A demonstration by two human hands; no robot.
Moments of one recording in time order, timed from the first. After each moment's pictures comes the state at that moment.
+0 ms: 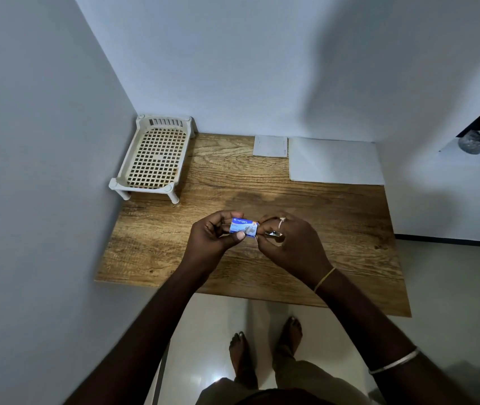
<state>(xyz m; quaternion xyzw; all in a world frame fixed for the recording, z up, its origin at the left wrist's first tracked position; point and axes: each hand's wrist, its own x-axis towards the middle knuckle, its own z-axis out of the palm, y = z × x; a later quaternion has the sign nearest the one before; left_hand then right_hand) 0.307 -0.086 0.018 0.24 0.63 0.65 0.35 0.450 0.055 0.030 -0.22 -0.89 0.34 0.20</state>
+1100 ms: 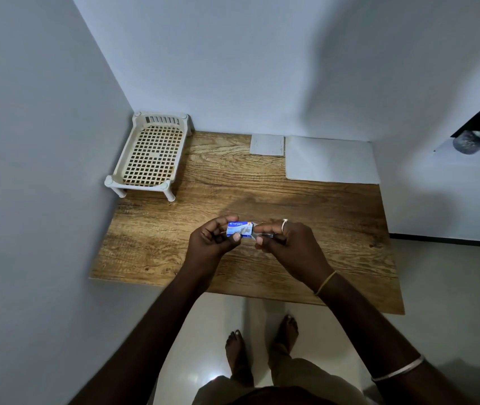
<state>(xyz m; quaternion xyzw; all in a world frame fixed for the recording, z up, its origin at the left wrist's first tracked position) 0.320 -0.090 -0.008 0.18 0.56 0.71 0.39 0.463 0.053 0.026 -0.28 -0.80 0.52 0.15</state>
